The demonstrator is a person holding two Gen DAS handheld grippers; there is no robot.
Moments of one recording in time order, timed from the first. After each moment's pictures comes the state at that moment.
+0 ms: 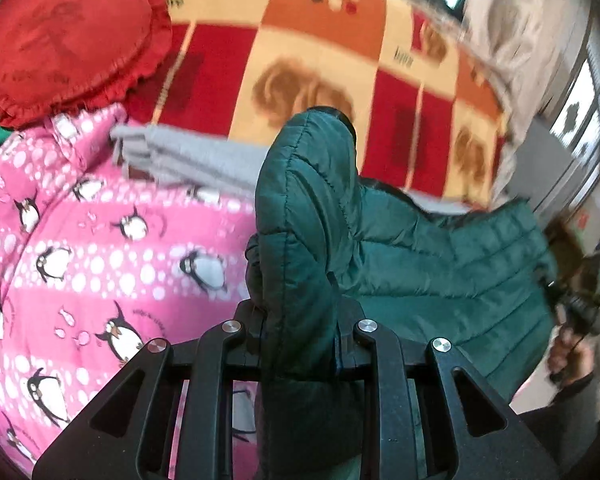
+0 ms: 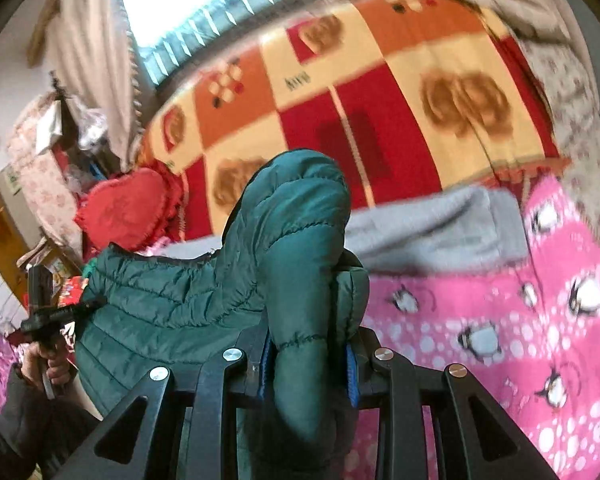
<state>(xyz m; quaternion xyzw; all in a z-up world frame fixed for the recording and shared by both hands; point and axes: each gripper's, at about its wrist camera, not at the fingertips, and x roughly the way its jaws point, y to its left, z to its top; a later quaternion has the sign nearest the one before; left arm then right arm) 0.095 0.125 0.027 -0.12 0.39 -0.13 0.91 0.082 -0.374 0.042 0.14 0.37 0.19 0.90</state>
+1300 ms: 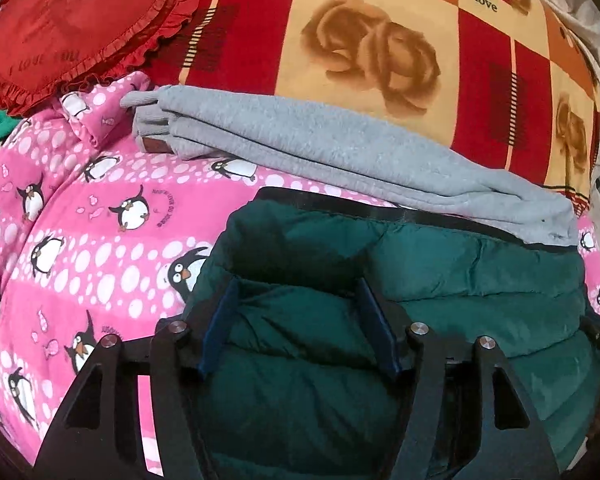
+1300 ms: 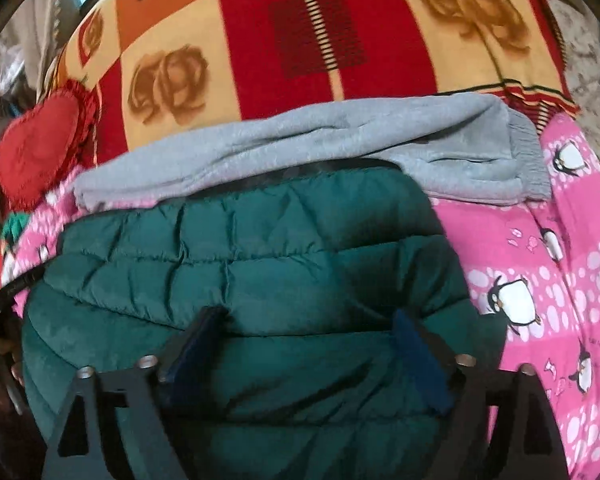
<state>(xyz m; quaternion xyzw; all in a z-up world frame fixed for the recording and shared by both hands) 0.165 0.083 -0.024 -0.07 0.43 0.02 0.90 0.151 -0.308 -0.023 0.04 0.51 0.12 0.85</state>
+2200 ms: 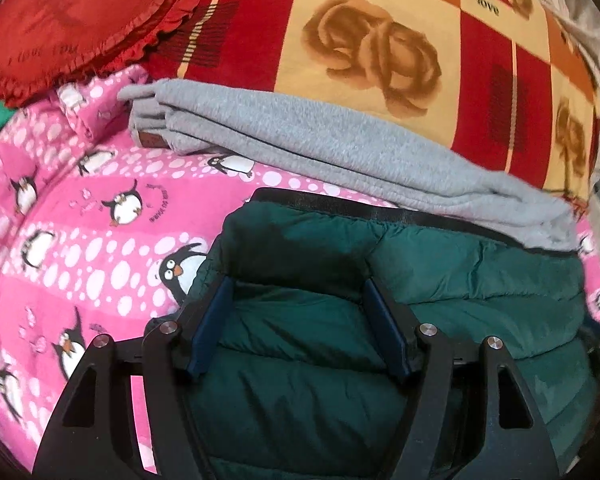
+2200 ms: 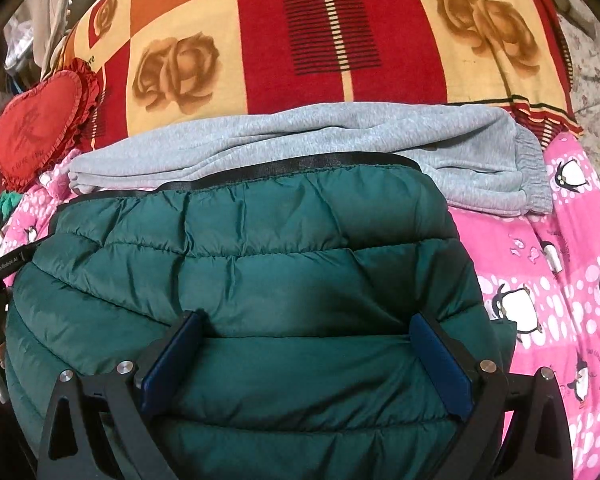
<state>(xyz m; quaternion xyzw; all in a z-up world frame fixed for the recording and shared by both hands) 0.170 0.082 -0.028 -0.07 0.43 0.02 0.90 0.147 -0.300 -0.027 0.03 0.49 0.11 0.86</state>
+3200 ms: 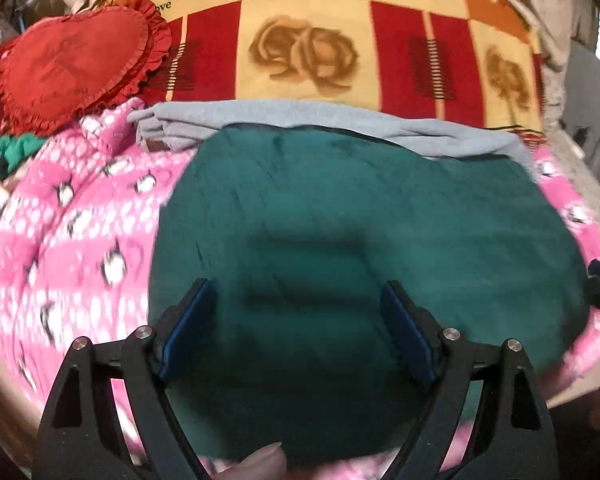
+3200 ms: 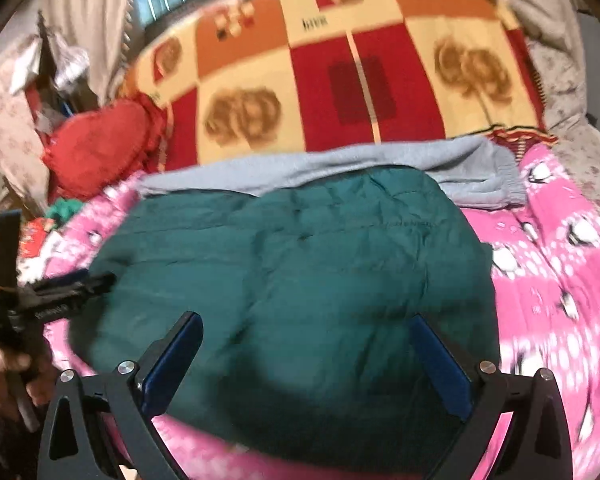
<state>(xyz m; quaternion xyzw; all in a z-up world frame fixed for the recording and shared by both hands) 0.024 0.024 0.008 -0.01 0.41 -0.02 0.91 -0.022 -0.279 0.034 0.08 0.38 0.14 0.91</state>
